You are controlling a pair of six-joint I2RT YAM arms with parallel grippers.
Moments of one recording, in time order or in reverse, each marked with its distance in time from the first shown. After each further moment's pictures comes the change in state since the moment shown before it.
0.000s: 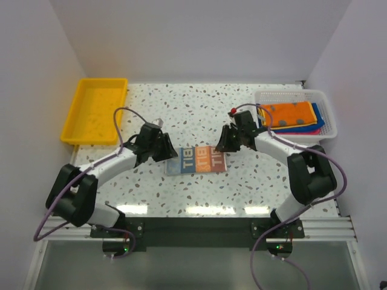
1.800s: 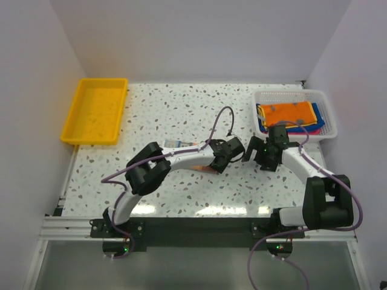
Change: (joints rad) left arm -0.600 0.800 0.881 -0.476 -0.512 0.303; right arm -0.318 -0.242 -0.258 -0.196 0.121 -0.055
